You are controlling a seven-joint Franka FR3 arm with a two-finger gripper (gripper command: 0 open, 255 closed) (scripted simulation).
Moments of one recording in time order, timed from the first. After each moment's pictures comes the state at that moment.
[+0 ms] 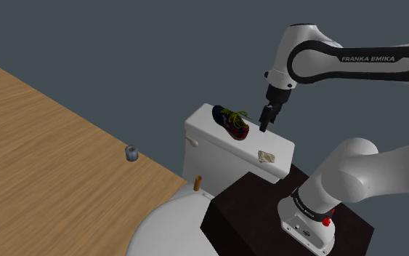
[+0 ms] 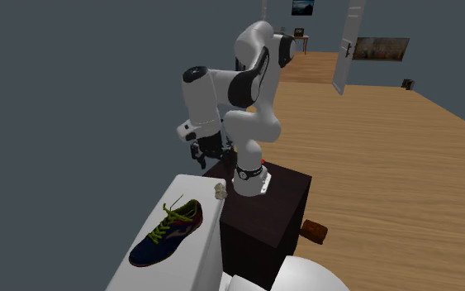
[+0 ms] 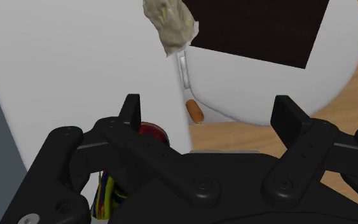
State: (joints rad) arm 0.06 -0.77 -0.06 -2.71 0.01 1.78 -0.17
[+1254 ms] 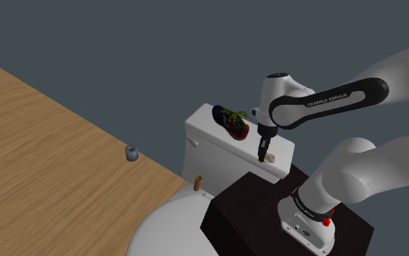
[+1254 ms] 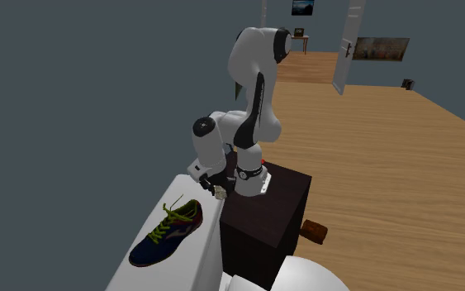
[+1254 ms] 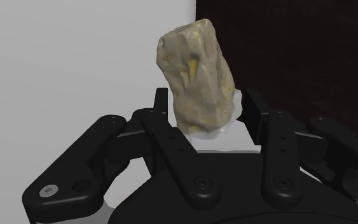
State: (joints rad) arm 0.08 -0.58 -0.08 -2.97 -0.08 2.12 -0.32
